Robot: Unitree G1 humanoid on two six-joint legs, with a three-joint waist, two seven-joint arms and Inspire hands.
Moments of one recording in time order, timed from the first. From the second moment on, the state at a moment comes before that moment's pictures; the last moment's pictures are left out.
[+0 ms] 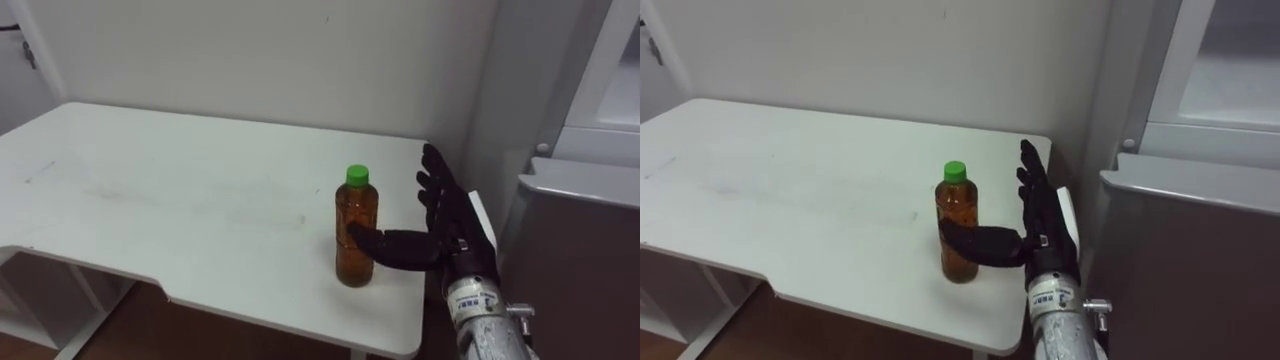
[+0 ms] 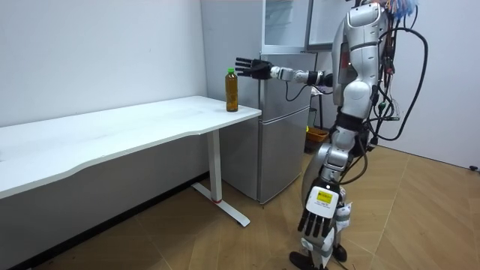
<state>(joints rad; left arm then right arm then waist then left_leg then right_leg) 0.13 0.20 -0.16 1.17 -0.32 0.04 0.10 -0.41 -0.23 0.24 0.16 0.23 -0.03 -0.35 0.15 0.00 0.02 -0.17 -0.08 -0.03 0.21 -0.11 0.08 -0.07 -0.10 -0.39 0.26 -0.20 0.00</state>
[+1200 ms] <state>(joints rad) 0.12 0.20 -0.22 1.16 -0.34 0.04 0.11 -0.46 -0.23 0.25 0.54 0.19 -0.03 -0.46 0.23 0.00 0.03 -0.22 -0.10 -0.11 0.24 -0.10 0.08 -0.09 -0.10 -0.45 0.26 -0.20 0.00</state>
